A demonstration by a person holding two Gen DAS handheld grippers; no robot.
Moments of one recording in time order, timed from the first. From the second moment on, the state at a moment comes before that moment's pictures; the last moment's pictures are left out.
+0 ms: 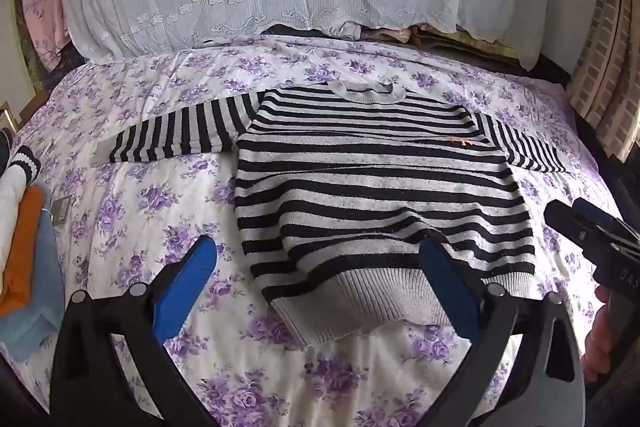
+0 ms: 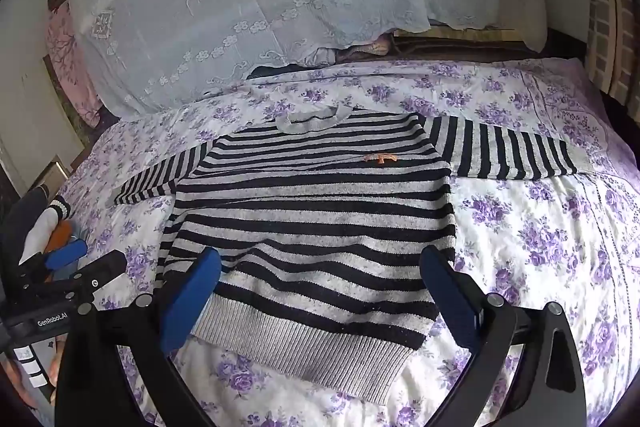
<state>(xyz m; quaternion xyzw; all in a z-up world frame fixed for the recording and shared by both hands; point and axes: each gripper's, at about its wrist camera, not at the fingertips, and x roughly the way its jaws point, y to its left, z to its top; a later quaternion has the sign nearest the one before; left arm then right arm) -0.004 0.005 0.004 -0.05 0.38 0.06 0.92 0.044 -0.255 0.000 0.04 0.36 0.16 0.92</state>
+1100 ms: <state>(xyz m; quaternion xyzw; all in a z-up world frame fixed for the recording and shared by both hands) -0.005 0.011 -0.005 -0.05 0.39 0.06 0.92 0.044 -0.254 -0.004 0.04 0.37 0.15 0.92</state>
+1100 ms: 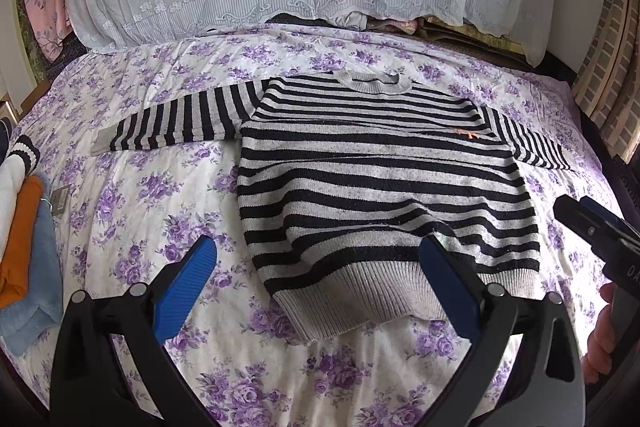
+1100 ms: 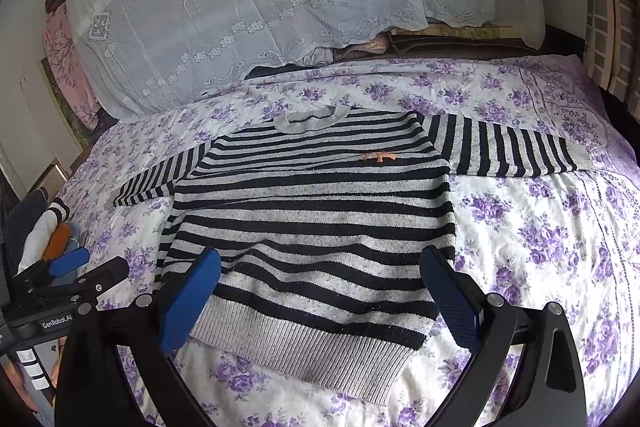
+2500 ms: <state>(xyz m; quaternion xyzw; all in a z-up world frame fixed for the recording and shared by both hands) 0.008 0.026 -0.038 -0.06 0.44 0.08 0.89 0.043 -0.239 -0.021 0.02 0.38 0.14 0.92</state>
